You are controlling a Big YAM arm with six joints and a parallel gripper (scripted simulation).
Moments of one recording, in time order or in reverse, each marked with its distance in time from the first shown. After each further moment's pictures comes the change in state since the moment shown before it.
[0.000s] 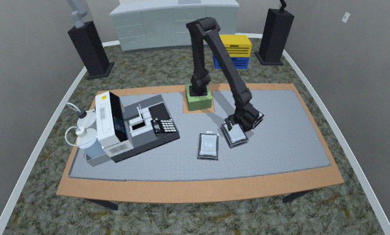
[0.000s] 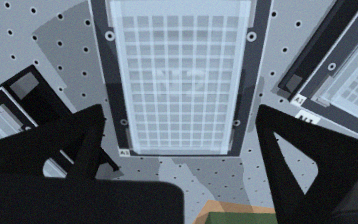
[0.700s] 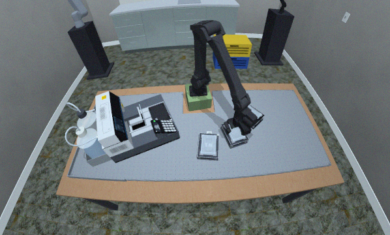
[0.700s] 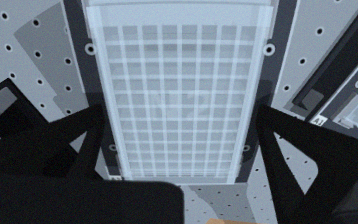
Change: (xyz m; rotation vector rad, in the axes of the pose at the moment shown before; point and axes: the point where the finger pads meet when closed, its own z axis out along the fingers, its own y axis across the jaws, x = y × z) arm 0.003 0.000 0.035 0.005 0.010 -0.001
